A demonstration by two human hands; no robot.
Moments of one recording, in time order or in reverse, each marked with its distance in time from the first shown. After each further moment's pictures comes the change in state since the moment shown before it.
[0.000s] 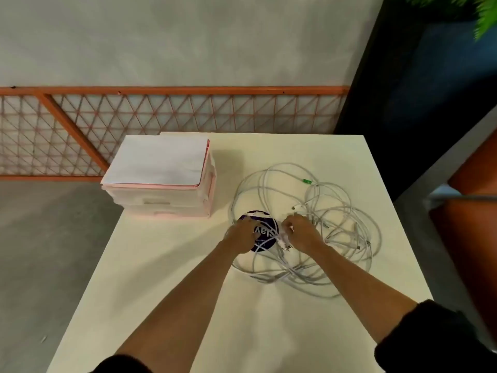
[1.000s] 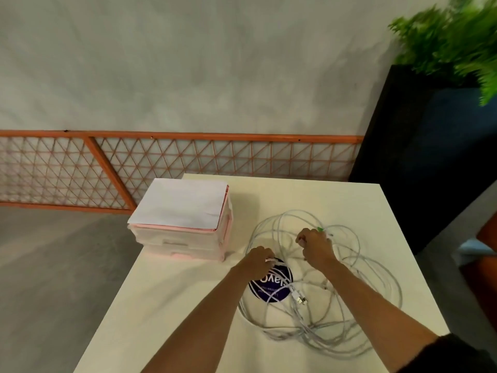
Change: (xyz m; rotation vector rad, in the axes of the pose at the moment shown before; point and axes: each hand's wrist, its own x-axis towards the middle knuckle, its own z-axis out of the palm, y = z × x) left_hand 0.015 0.016 -0.044 -0.139 0.001 -0.101; right_hand 0.049 -0.027 -0.052 -0.029 0.099 0.049
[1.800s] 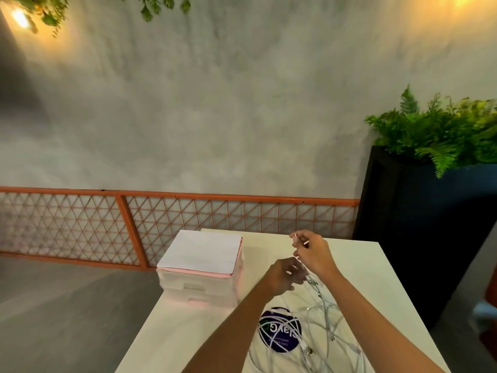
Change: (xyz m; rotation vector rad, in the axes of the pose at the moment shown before) left_hand -0.078 0.100 -0.077 -0.712 0.152 0.185; right_hand -0.048 -0.093 -0.103 0.604 0.355 -0.231
